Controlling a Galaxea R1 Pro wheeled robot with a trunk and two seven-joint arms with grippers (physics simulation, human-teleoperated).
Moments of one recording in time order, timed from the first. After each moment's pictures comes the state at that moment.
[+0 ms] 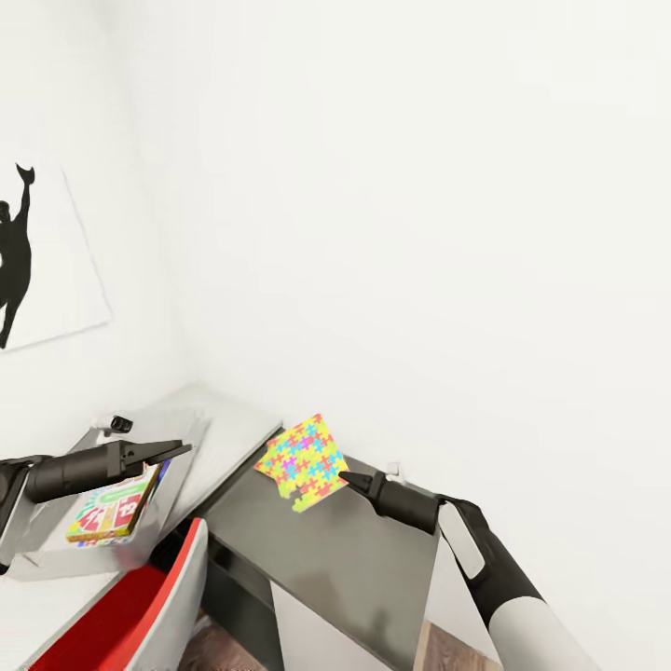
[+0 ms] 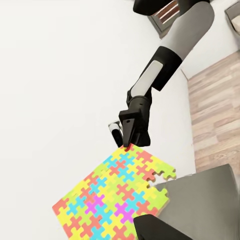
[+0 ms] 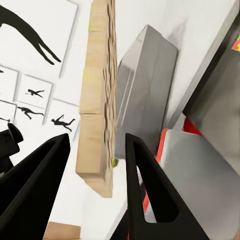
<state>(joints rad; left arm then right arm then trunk) -0.53 0.41 0.28 -1.23 0.20 1.03 -1.57 -0.58 0.07 -0.01 -0.79 -0.61 0.75 0.76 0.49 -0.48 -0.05</state>
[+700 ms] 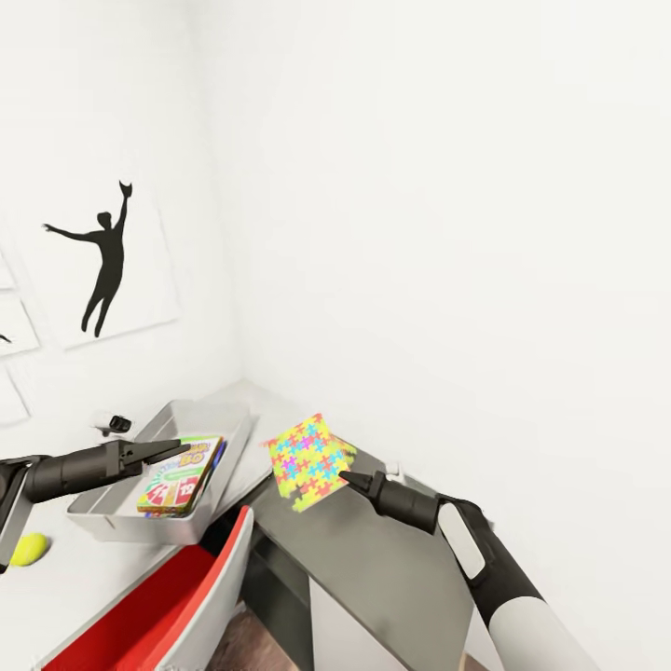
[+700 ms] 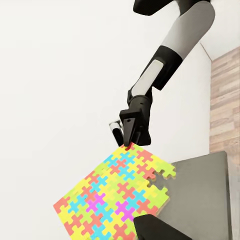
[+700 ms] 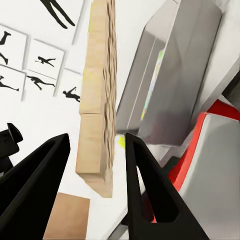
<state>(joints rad) -0.54 0.41 0.29 -1.23 0.20 1.03 -1.57 -0.58 0.07 -0.01 -0.79 -0.61 0.75 0.76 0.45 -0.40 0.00</state>
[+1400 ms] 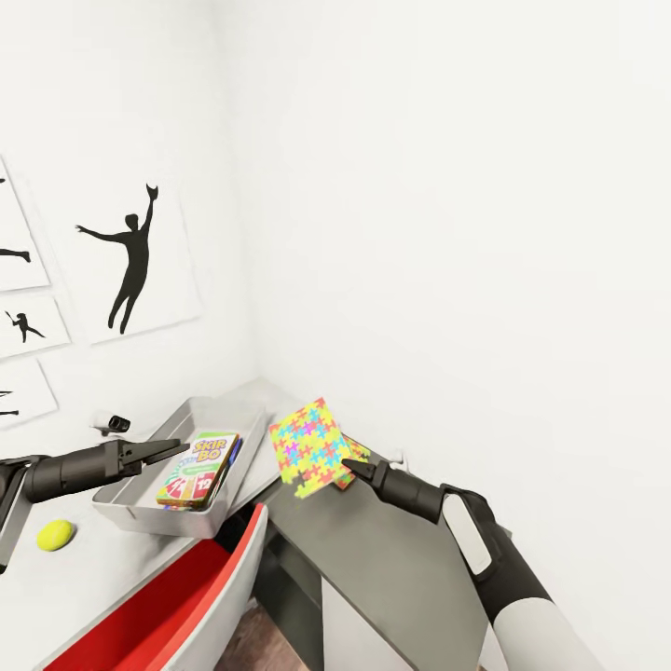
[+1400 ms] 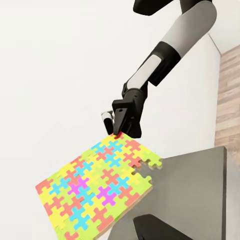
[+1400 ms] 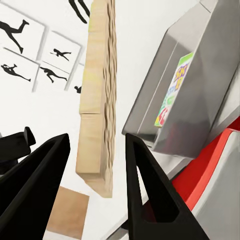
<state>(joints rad) -0.54 0.41 0.29 -1.23 0.20 1.03 -1.57 -0.57 0.06 -0.01 -0.91 -0.61 0.76 0.76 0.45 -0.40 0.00</state>
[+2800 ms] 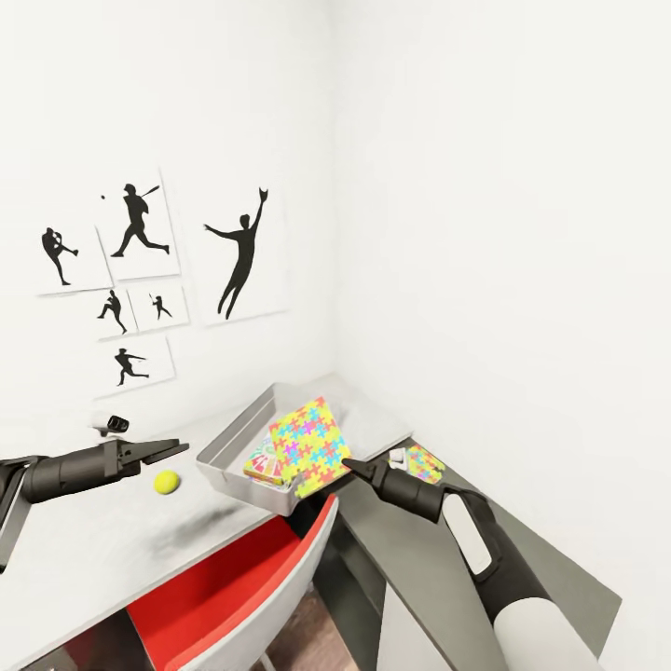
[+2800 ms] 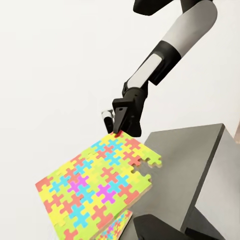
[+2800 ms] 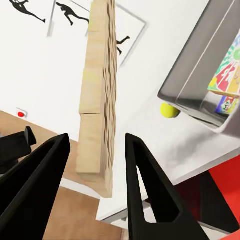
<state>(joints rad) -0.54 0.41 0.29 -1.23 0.20 1.02 -1.57 -0.56 0.06 -0.01 -0.91 -0.61 0.75 0.76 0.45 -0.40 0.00</state>
